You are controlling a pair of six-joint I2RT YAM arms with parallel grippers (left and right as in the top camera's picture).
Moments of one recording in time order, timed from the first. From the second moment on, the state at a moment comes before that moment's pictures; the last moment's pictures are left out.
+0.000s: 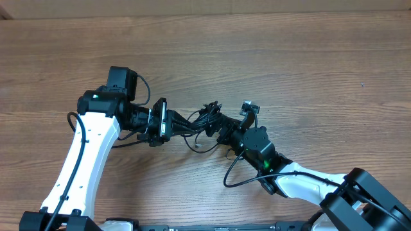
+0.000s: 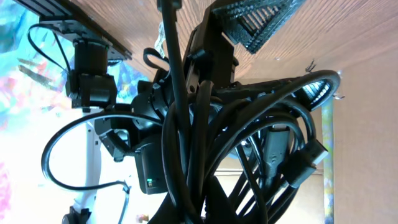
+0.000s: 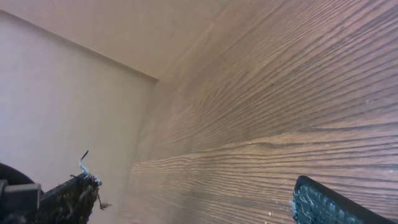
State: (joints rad) left arm -0.11 1.46 1.20 -1.16 1.08 -1.73; right arm 0.72 1.55 0.44 0.87 0.01 1.07
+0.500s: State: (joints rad) left arm -0.02 1.46 1.20 -1.14 1.03 -1.68; right arm 0.64 1.55 0.46 0.56 -0.22 0.91
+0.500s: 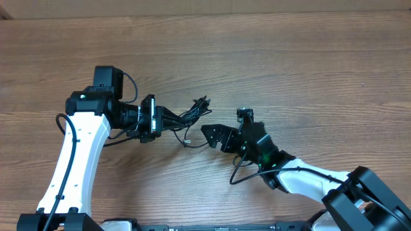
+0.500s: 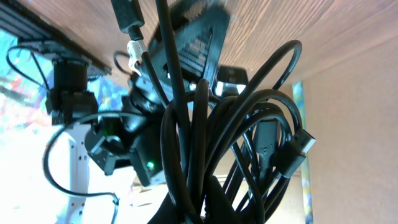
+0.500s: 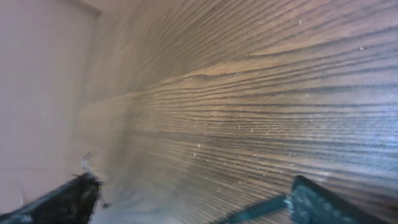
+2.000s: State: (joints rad) left arm -0.12 1.46 1.20 -1.18 0.85 -1.92; right arm 0.91 1.49 0.46 0.65 -0.32 0.58
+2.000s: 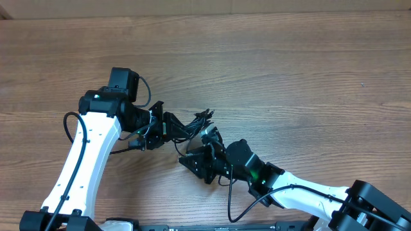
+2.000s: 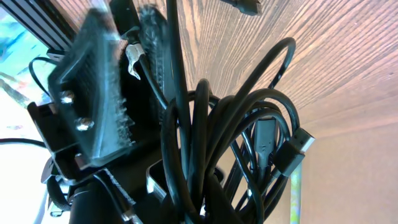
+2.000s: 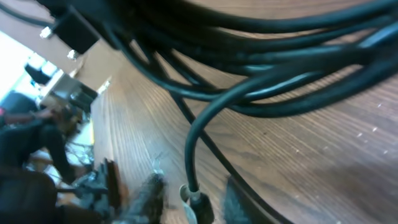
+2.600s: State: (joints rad) left arm -0.12 1.46 1.20 -1.17 0.71 -1.75; right arm 0.68 1.39 0.46 0.64 -0.49 0.96
